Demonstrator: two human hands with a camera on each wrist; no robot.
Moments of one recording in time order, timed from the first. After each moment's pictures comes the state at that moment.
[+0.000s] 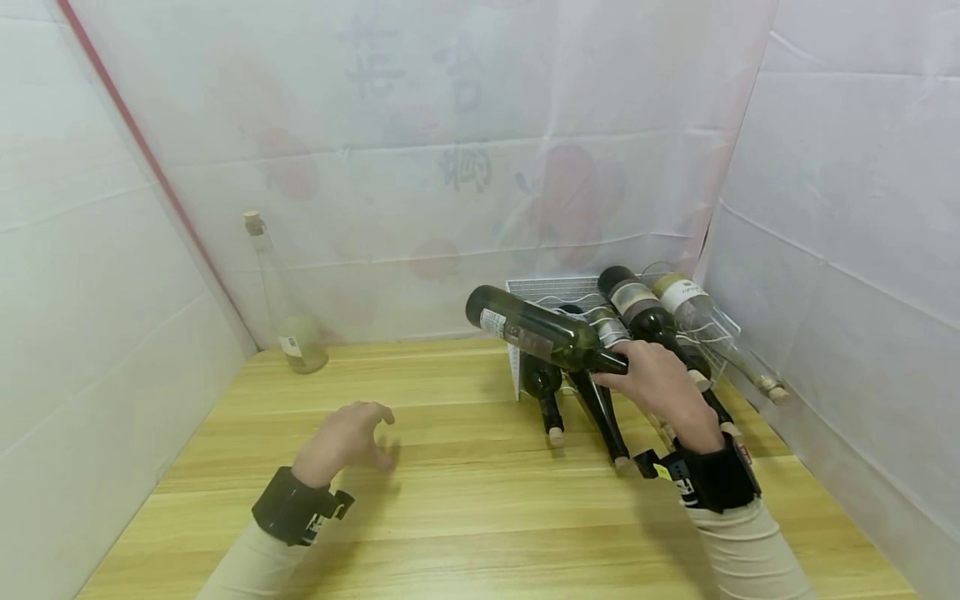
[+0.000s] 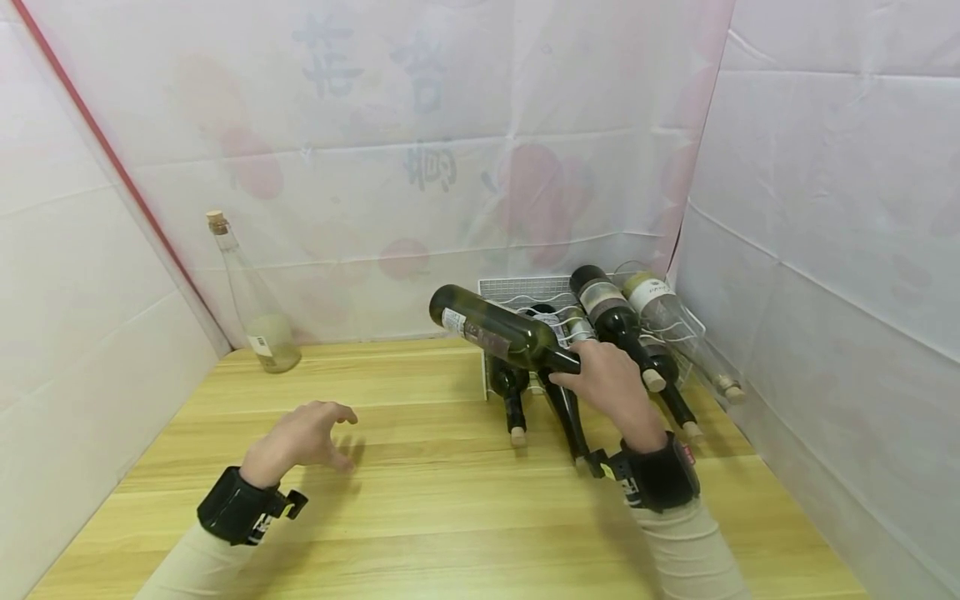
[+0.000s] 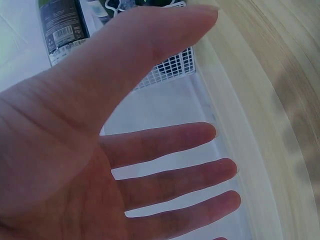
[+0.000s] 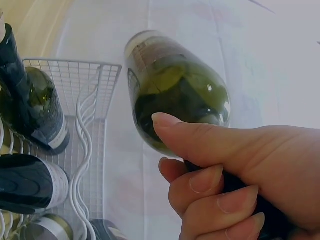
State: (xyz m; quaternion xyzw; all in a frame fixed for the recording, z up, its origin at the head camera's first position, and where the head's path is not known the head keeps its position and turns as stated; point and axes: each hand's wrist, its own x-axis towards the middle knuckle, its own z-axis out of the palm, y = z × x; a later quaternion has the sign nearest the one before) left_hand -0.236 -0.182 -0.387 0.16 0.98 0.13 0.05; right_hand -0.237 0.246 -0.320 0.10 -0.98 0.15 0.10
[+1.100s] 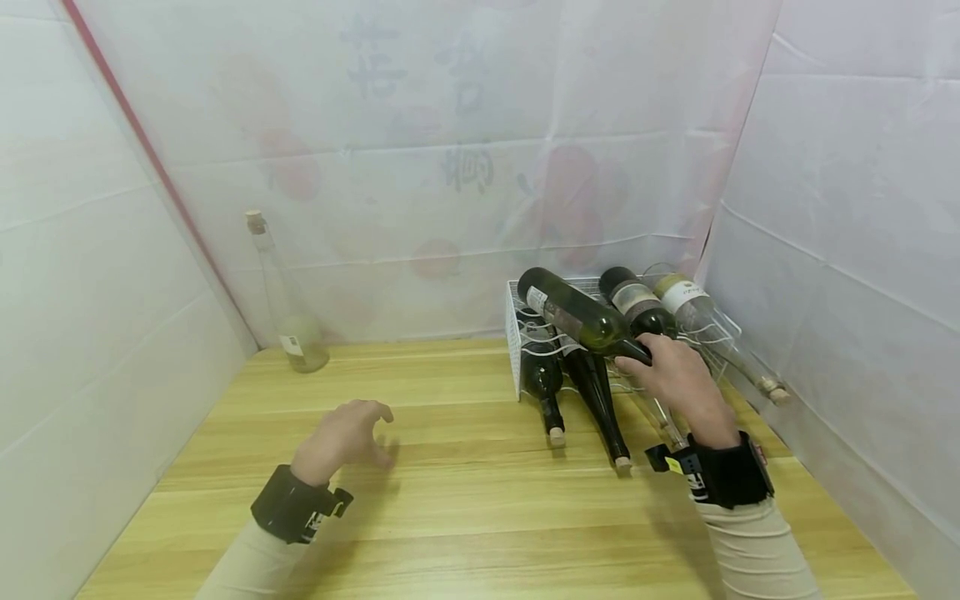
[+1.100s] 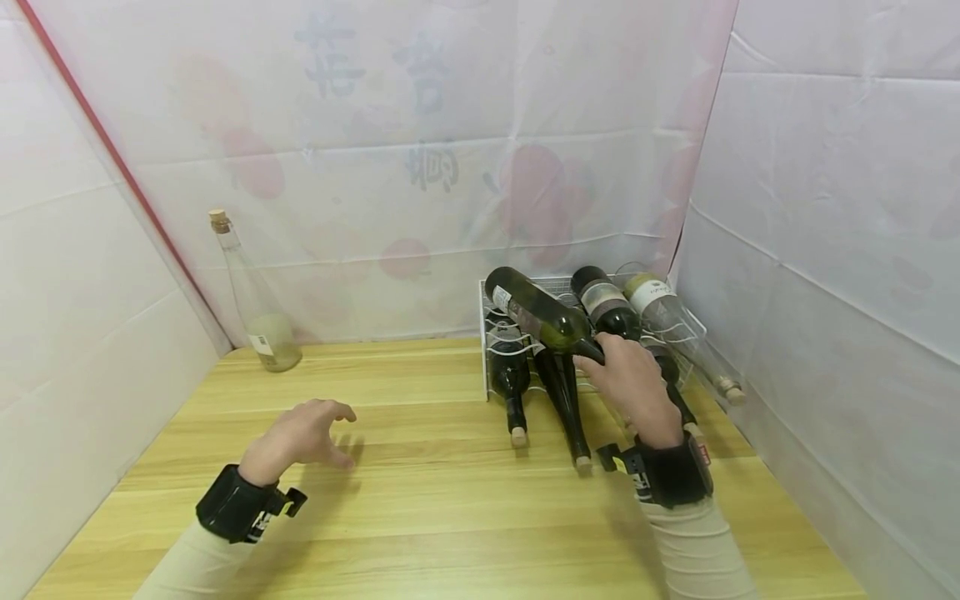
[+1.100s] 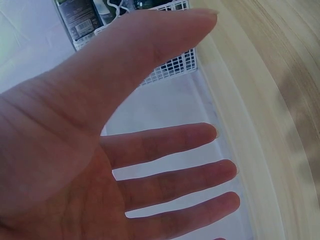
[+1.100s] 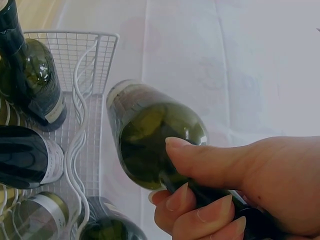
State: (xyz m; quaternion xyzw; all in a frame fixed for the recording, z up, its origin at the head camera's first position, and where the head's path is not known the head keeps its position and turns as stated) left_hand -0.235 -0.184 -0.384 0.16 0.98 0.13 0.05; right_hand -0.239 0.270 -0.316 0.06 -0.97 0.20 0.09
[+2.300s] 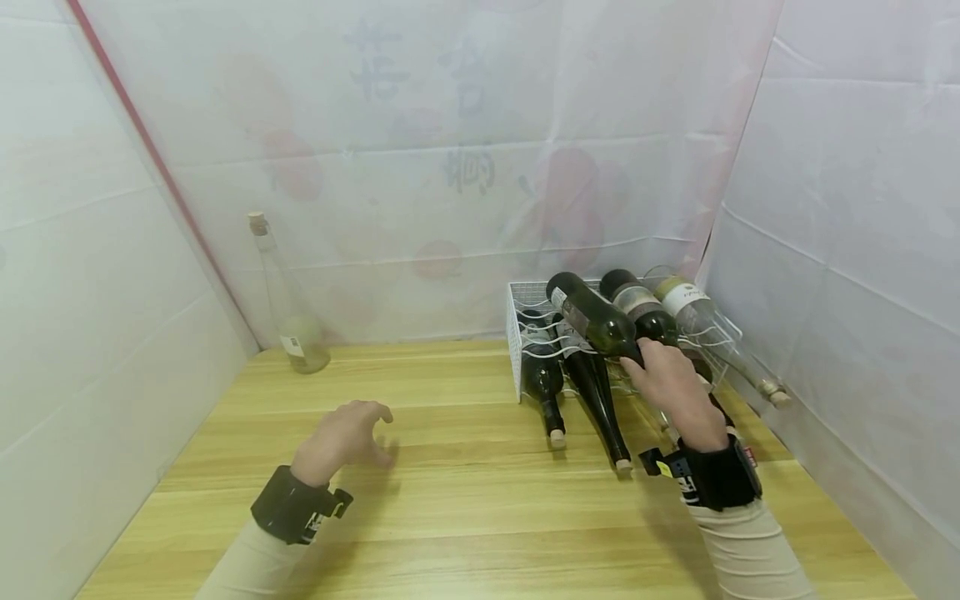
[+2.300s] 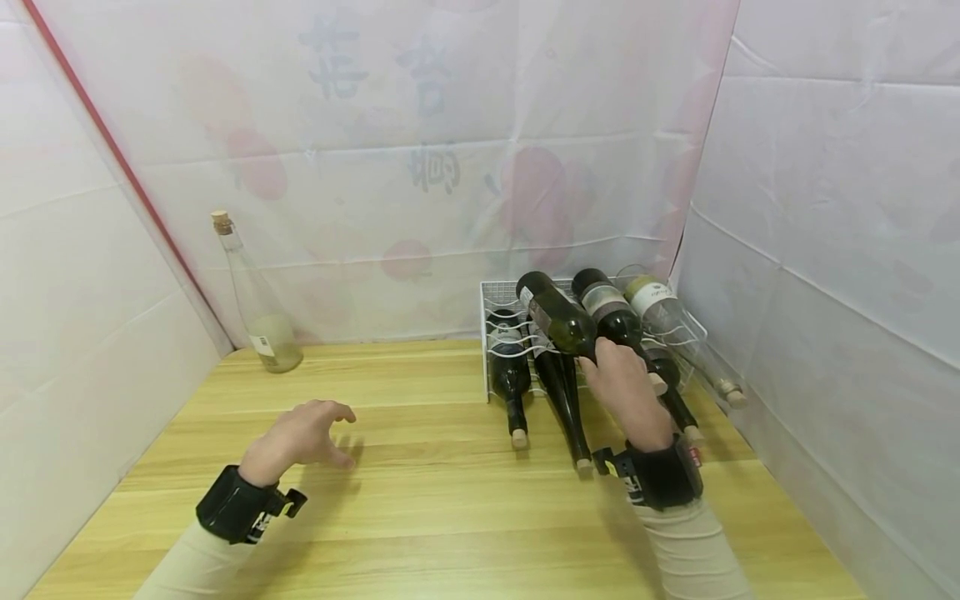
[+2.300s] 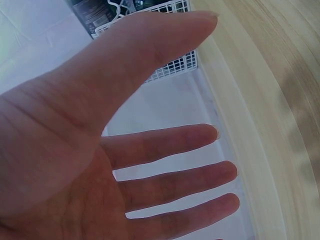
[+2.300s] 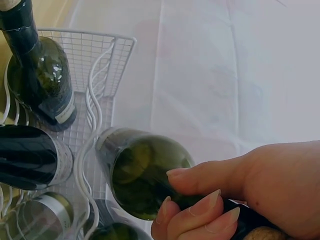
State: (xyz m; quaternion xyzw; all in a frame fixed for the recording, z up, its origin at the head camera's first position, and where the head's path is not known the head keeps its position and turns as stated) left_hand -0.236 -0.187 -0.385 0.15 0.98 0.13 0.04; right_hand -0.244 0.262 -0.327 0.06 -0.98 0.18 0.10
